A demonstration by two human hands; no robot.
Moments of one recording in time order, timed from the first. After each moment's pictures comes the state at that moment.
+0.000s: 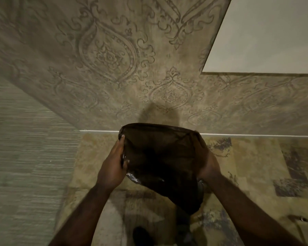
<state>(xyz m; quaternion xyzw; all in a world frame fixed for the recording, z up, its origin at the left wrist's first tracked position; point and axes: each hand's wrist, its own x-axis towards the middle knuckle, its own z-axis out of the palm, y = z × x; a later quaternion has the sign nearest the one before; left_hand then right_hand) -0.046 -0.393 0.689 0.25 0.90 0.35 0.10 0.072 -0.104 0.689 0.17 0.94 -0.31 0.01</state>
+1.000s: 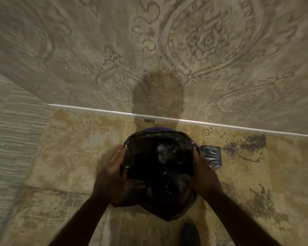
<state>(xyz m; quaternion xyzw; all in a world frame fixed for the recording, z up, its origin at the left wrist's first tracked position) -0.097 -0.382 0.309 0.27 0.90 0.33 0.07 0.007 -0.093 0.309 0.20 0.91 -0.32 0.17</state>
